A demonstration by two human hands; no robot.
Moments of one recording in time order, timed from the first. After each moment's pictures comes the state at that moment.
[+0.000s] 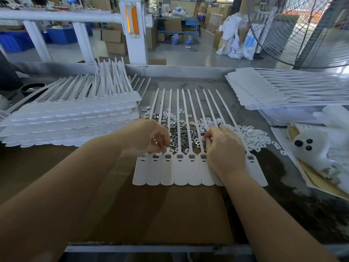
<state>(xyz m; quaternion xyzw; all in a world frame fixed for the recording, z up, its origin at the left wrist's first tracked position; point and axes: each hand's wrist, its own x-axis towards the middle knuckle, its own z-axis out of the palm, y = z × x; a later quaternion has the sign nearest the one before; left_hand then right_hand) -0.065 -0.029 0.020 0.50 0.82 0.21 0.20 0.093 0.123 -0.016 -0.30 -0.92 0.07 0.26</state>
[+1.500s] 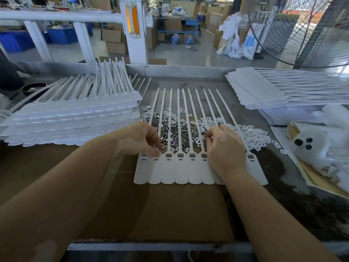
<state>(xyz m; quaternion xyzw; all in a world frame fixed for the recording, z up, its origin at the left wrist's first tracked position) -0.049 -0.041 0.036 0.42 0.85 0.22 0.25 0.094 0.122 -0.013 -0.31 -0.92 0.07 0.25</state>
